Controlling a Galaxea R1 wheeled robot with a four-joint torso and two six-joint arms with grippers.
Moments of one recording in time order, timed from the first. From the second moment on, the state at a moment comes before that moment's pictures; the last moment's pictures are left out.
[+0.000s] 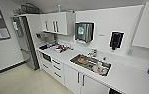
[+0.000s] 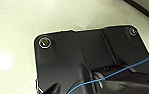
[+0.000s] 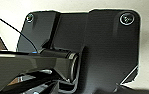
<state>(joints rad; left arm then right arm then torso) 1.51 3.01 -2.75 0.12 -0.18 0.00 -1.56 3.06 -2.75 -0.27 0.07 0.07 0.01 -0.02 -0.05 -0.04</state>
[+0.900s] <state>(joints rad) 1.52 2.94 -2.64 0.13 -0.18 0.00 -1.57 2.90 -2.48 -0.28 0.09 0.07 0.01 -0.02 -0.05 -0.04</state>
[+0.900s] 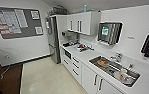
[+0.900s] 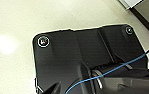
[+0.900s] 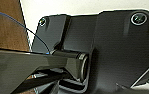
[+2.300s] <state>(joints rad) 1.53 2.91 -2.59 0.13 -0.18 0.00 -1.57 2.90 -2.51 -0.28 0.08 0.07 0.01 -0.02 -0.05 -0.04</state>
